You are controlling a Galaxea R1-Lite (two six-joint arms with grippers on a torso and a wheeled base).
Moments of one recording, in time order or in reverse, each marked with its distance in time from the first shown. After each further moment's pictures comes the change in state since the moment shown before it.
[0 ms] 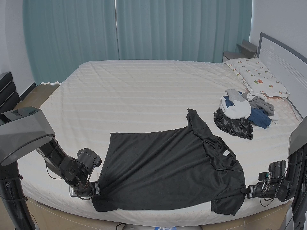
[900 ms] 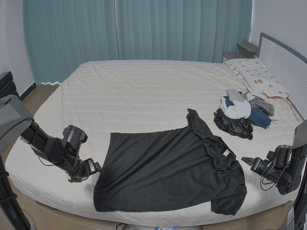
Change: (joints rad) left arm 0.103 -0.120 -0.101 -0.003 -0.183 -0.089; right arm -0.011 -0.087 -0.131 -0.168 0.000 0.446
